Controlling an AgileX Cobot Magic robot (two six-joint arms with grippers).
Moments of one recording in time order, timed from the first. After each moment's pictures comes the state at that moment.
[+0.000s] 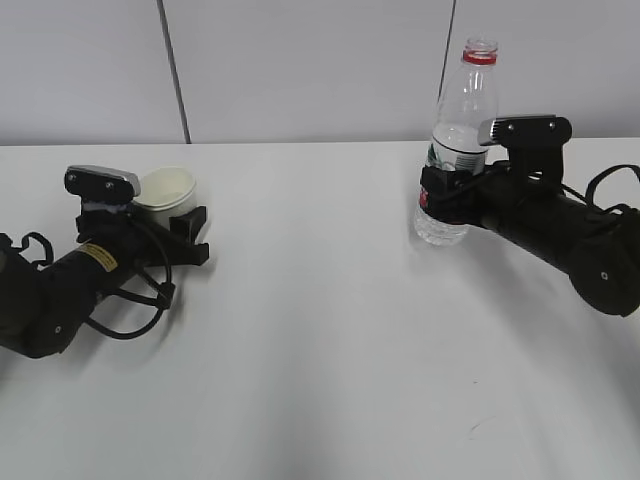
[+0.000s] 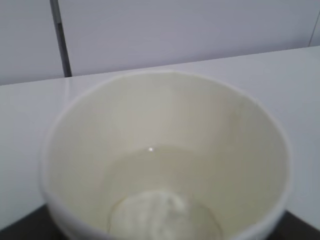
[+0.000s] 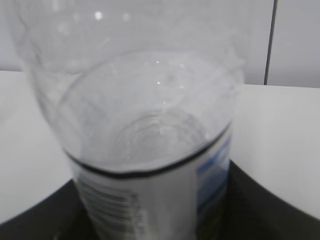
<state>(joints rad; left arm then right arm) -0.20 2.29 -0.90 0.21 -1.12 -0.08 0.16 2.01 -0.86 -0.18 -0.85 0.20</state>
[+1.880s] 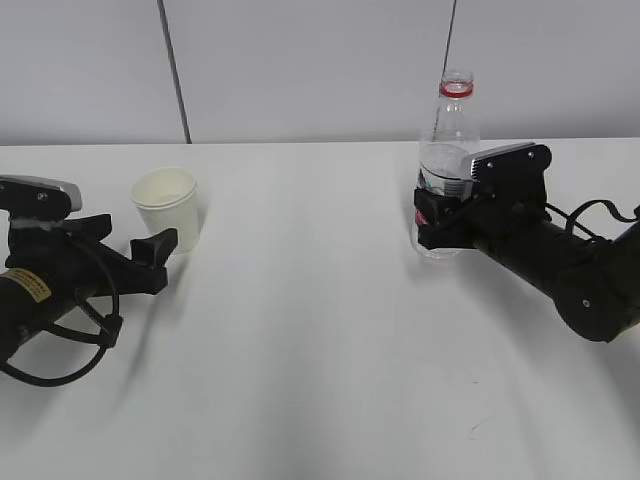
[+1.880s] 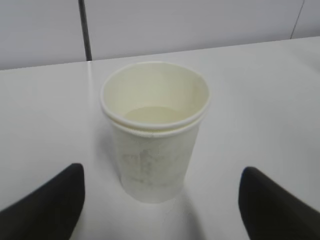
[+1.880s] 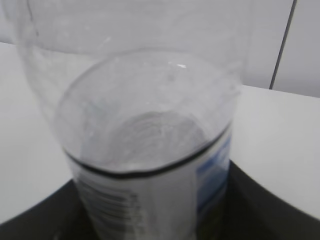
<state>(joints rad) -0.20 2.01 -0.54 0.18 -1.14 -0.07 0.16 2.13 -0.86 -0.18 -0.99 0.04</state>
